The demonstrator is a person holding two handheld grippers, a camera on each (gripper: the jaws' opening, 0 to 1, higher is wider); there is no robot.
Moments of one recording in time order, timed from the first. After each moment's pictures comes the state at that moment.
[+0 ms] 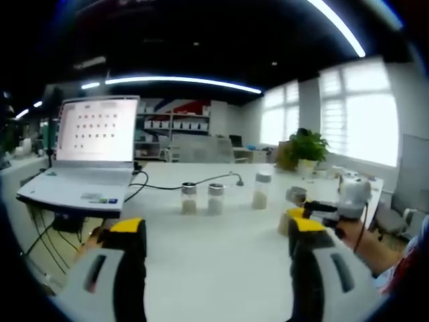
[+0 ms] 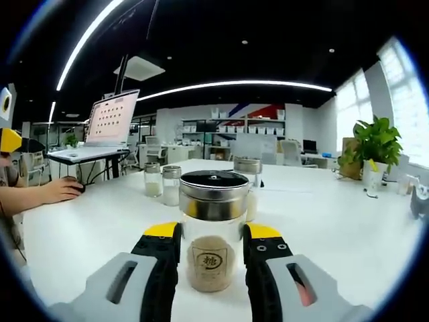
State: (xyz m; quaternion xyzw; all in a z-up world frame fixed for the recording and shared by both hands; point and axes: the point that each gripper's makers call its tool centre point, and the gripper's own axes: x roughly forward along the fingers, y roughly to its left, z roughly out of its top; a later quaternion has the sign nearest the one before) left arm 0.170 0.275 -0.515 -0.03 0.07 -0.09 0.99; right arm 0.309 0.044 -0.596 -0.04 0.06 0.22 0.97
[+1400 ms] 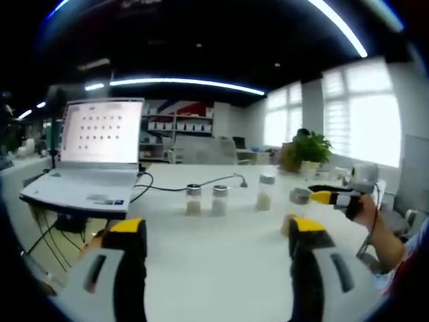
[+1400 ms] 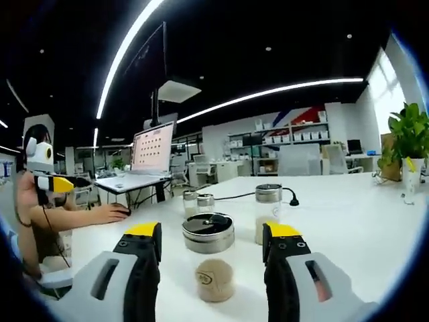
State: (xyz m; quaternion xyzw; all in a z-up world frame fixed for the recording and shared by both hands) left arm 0.165 0.282 -0.511 -0.03 0.06 -0.08 0.99; right arm 0.301 0.027 -0.540 0.03 0.03 0.40 0.92
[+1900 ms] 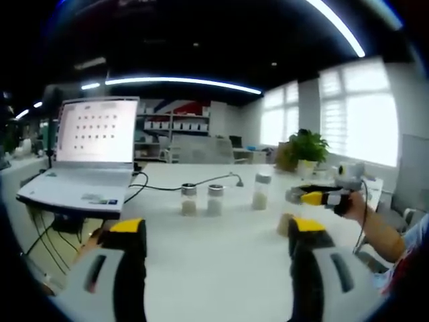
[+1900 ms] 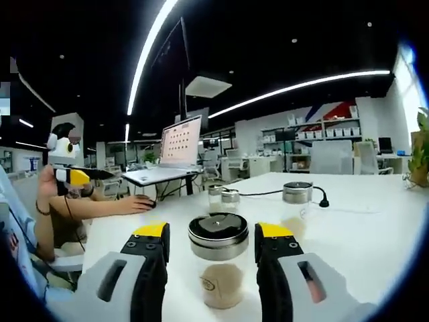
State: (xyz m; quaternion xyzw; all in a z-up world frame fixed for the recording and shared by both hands) left arm 0.169 0.274 -0.513 -0.03 0.06 -0.09 0.99; right arm 0.303 0.053 -0.553 0.01 0.05 0.50 0.86
